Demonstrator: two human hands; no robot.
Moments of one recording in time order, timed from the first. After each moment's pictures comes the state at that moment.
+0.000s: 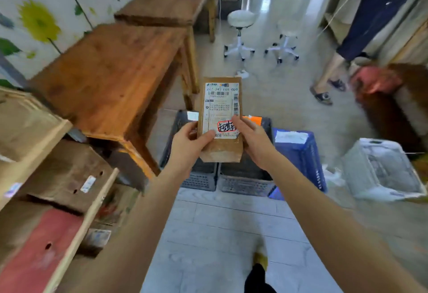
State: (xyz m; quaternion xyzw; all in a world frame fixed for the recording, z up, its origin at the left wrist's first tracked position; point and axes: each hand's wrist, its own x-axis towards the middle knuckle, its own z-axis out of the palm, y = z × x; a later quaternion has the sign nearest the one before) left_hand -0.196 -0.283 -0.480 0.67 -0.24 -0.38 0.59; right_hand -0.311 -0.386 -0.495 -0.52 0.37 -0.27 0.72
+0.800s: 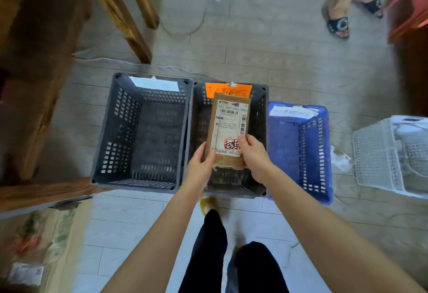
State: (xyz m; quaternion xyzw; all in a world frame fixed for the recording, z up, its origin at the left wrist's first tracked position) left_hand -0.174 -0.626 -0.790 0.71 -0.05 -0.56 0.42; right_hand -0.270 -0.716 -0.793 -0.41 0.62 -0.08 0.67
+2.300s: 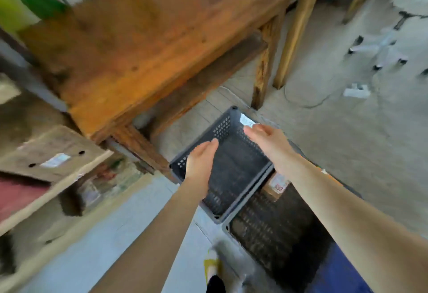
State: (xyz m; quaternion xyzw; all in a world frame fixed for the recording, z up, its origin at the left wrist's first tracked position) left_hand -0.050 -0.556 -0.691 0.73 0.14 -0.28 0.61; right_hand -0.078 -0.709 -0.680 -0.71 0.33 0.03 0.62
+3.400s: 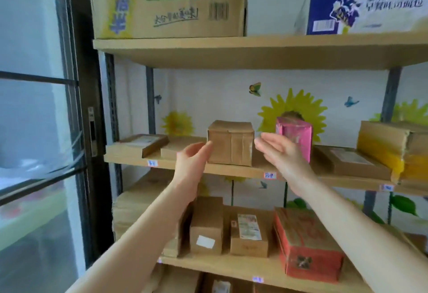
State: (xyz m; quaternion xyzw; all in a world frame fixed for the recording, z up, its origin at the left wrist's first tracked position) left_hand -0.182 0.230 -0.203 0.65 0.14 0.35 0.67; right_hand -0.091 0.066 -0.191 -0.67 -0.35 -0.05 0.65
